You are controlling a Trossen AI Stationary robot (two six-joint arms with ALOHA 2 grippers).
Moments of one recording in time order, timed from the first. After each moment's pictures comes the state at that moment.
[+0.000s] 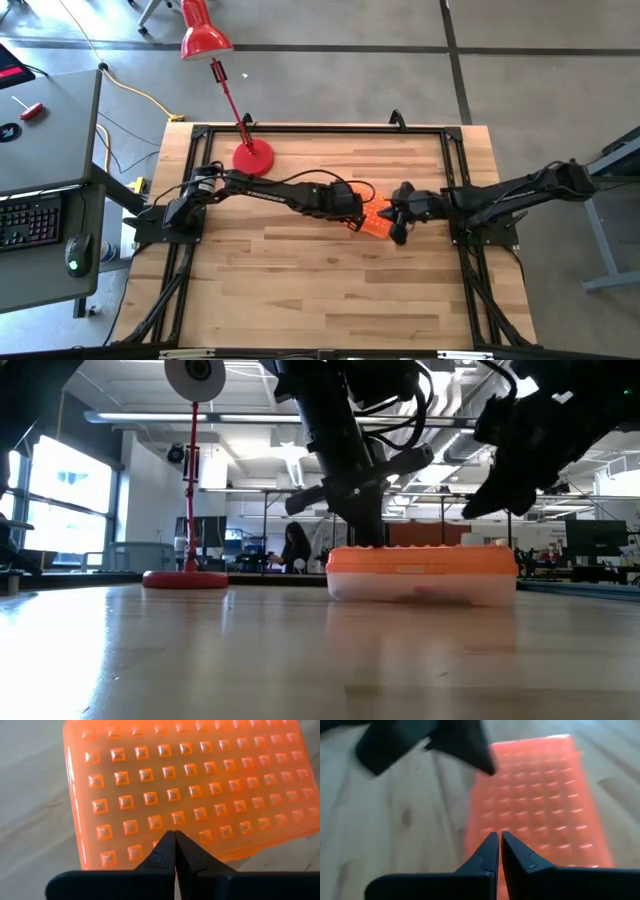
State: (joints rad) left arm -0.03 2.12 1.70 -0.65 -0.32 -0.97; right arm 0.08 0.97 0.41 -0.08 0.18 0.43
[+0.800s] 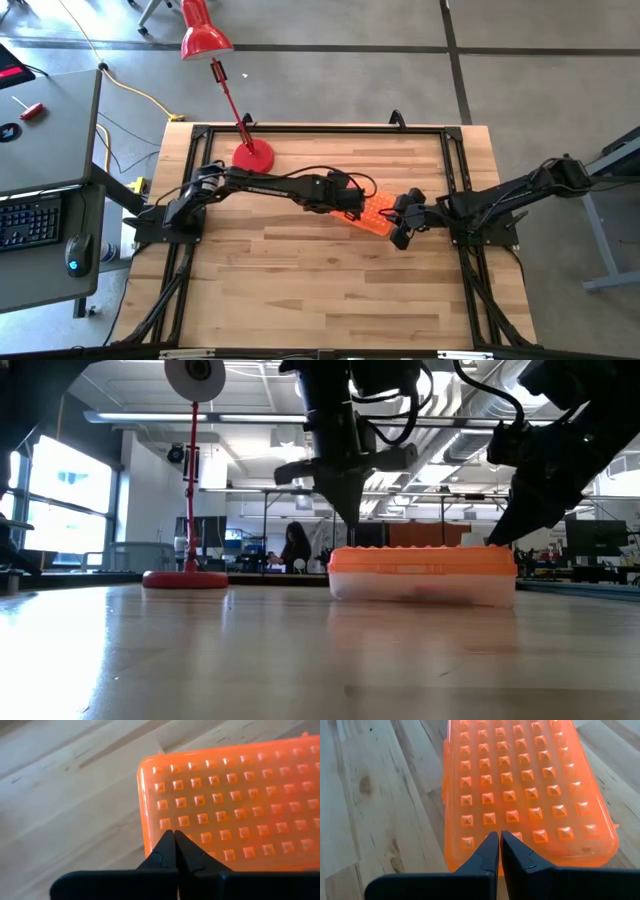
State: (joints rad) left arm -0.01 2.14 1.87 -0.95 -0.49 -0.96; right arm 0.17 1.04 0.41 -0.29 0.34 0.60
